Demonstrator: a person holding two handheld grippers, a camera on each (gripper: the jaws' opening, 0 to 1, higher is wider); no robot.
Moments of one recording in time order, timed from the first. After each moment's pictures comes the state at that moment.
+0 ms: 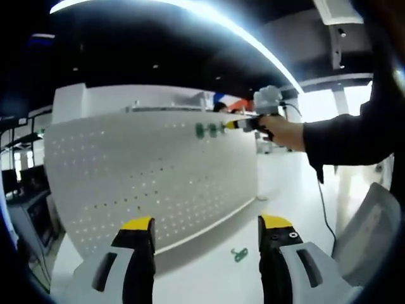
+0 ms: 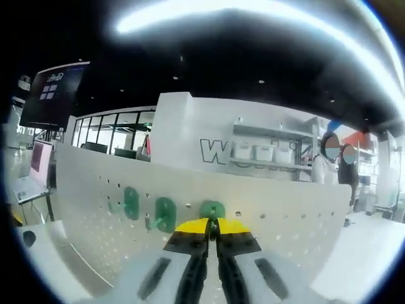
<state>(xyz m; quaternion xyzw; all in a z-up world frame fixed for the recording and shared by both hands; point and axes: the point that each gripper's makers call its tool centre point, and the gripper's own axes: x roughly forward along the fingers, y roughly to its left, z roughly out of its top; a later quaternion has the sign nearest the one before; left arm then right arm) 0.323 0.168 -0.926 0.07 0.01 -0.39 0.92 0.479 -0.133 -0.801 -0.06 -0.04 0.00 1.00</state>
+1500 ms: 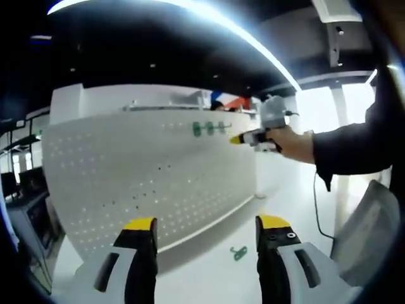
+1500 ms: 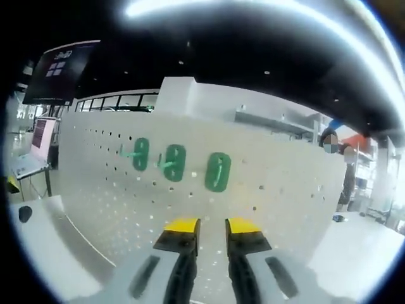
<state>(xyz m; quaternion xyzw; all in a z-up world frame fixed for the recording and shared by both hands) 0.320 0.166 -0.927 0.07 0.02 -0.40 0.91 0.453 -0.128 -0.867 -0.10 0.02 0.00 0.99</state>
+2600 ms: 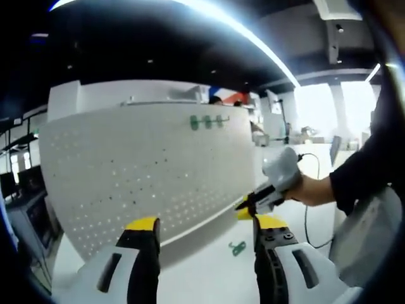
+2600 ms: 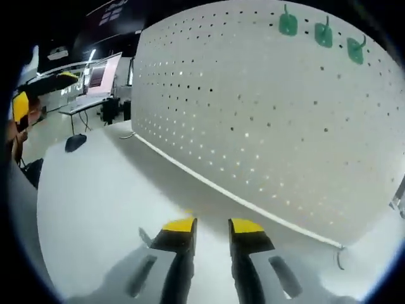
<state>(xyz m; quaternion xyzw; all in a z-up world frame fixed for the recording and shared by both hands) 0.319 0.164 -0.937 0.08 0.03 -0.40 0.91 0.394 -0.008 -1.079 -0.14 0.24 0.21 0.94</state>
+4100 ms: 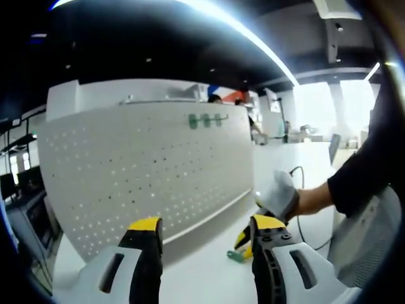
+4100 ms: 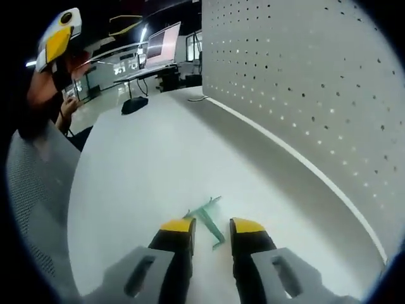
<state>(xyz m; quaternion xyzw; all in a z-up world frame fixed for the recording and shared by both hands) 0.318 0.163 -0.938 0.09 0.04 -0.41 0.91 0.348 0.073 -1.132 -0.17 0.31 0.41 0.84</state>
